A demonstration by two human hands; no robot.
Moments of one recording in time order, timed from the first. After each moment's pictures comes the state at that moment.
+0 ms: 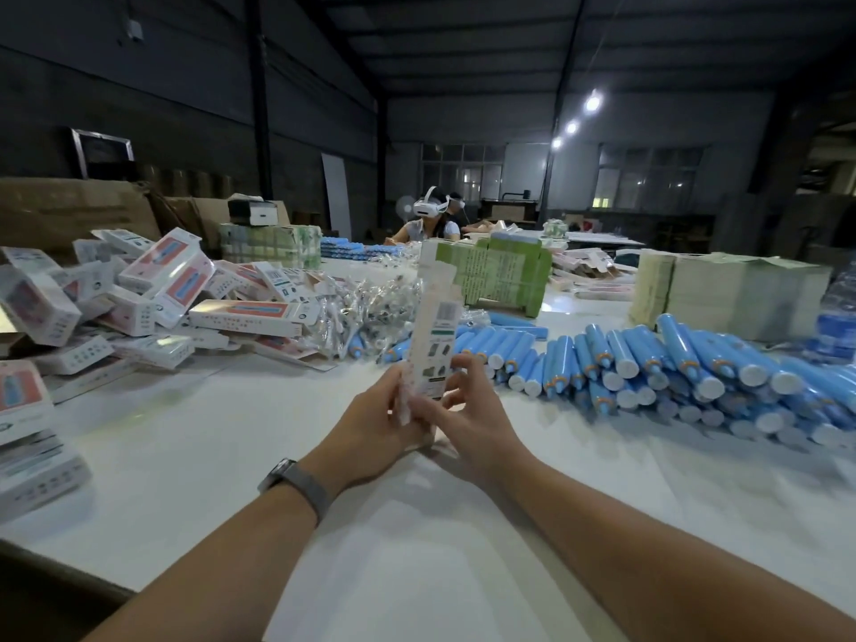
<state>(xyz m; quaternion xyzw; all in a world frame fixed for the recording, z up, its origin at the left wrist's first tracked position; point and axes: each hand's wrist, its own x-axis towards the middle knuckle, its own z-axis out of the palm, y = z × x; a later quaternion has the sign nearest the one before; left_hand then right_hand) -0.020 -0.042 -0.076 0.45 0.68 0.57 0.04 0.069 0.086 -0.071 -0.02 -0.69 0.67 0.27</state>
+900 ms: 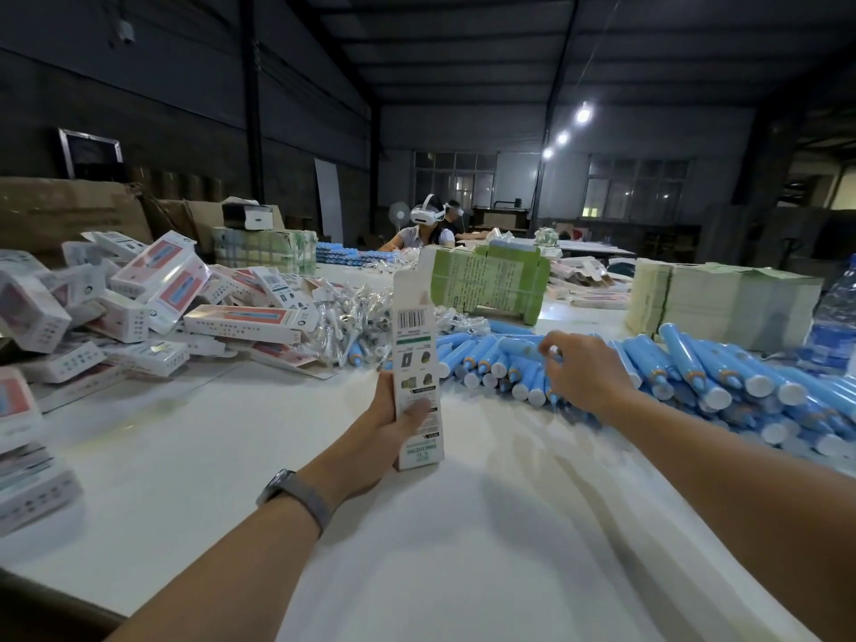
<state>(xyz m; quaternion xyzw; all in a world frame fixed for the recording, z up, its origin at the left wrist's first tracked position) -0.031 -0.037 -0.081 0.44 0.62 0.63 0.17 0.088 0.222 -0.008 -0.26 -0.92 0.04 0.29</state>
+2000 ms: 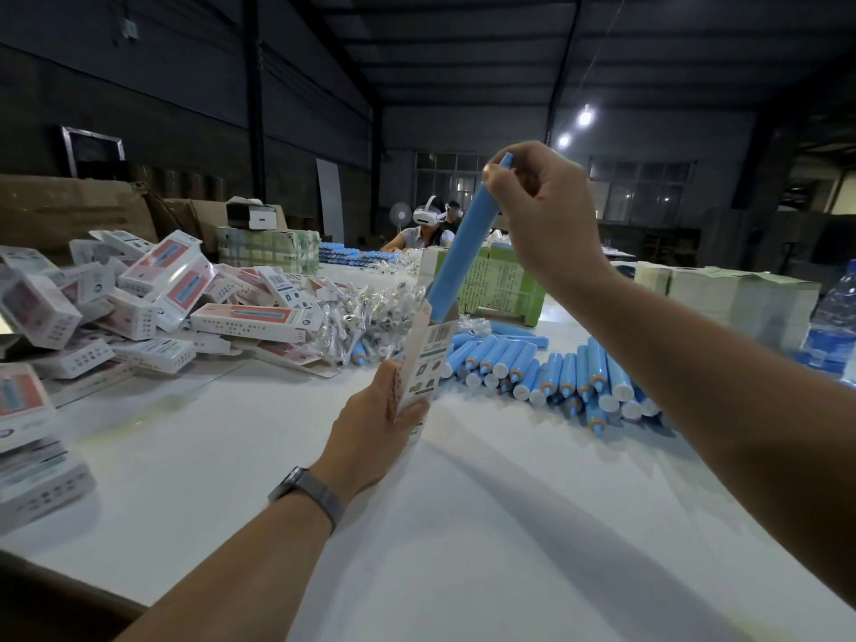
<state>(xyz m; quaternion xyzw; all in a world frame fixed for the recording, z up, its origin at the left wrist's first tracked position) -0.021 -0.047 -0.068 0.38 0.79 0.48 -0.06 0.088 0.085 0.133 0.05 -0.77 0.28 0.57</state>
